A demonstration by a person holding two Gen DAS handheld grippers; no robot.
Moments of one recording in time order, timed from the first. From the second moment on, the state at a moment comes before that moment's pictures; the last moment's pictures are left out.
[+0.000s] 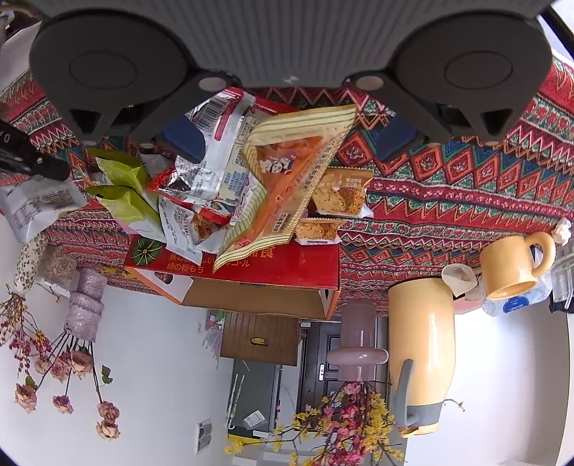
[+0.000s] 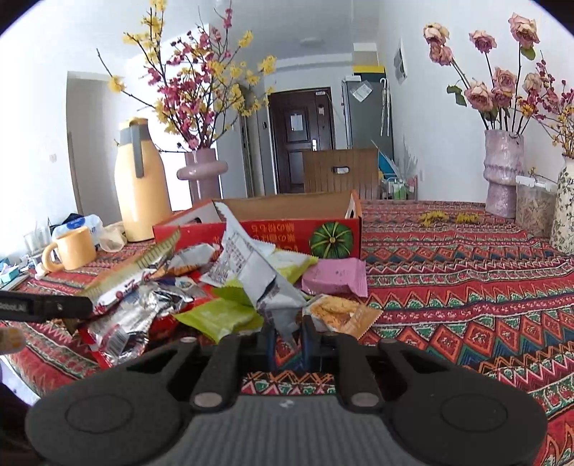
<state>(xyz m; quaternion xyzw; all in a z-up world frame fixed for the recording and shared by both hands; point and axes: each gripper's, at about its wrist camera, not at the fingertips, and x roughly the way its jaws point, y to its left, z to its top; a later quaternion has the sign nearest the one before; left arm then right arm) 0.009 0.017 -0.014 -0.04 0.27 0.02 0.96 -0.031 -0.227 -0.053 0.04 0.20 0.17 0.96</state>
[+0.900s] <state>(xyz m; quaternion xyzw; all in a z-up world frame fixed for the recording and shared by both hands) 0.101 0.046 -0.024 -0.11 0.37 -0.06 0.92 -0.012 -0.234 -0.061 0.04 0.22 0.16 0.96</state>
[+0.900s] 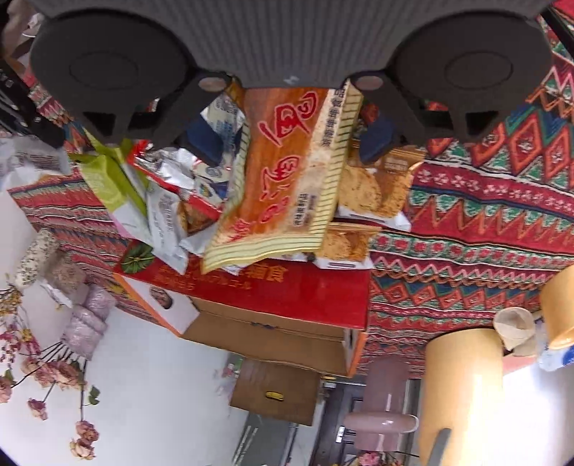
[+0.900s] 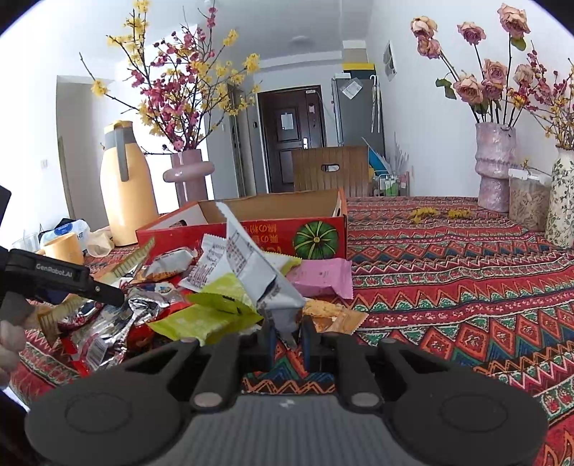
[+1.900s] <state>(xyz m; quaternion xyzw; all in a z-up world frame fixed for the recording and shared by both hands) 0.058 0.036 0.004 -0.06 0.28 -0.03 0.96 -0.015 -0.229 -0.057 0.04 0.21 0.16 0.96</state>
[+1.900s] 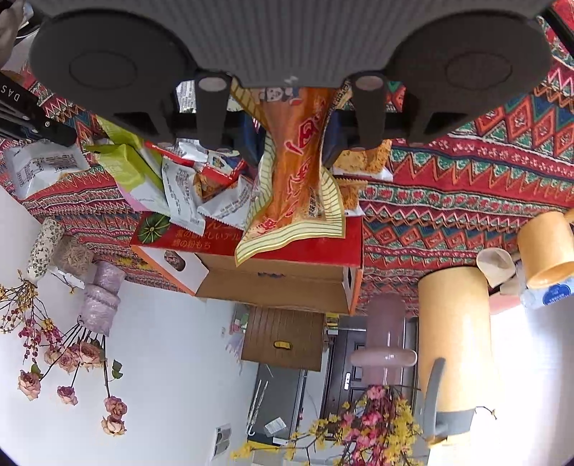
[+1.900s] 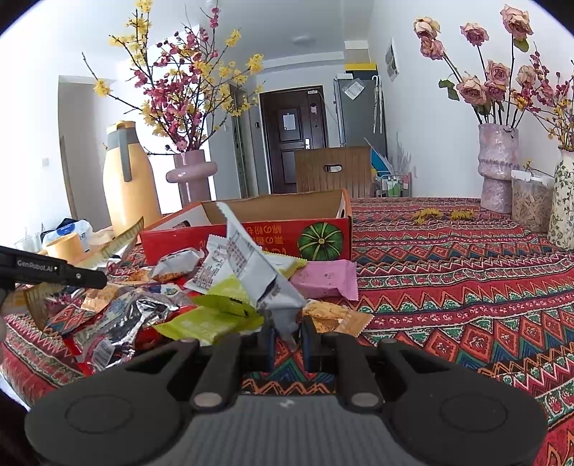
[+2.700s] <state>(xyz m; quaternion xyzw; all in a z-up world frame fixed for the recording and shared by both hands) 0.081 0.029 0.042 -0.04 0.23 -0.02 0.97 0.018 -0.219 -0.025 0.04 0.17 0.16 0.97</state>
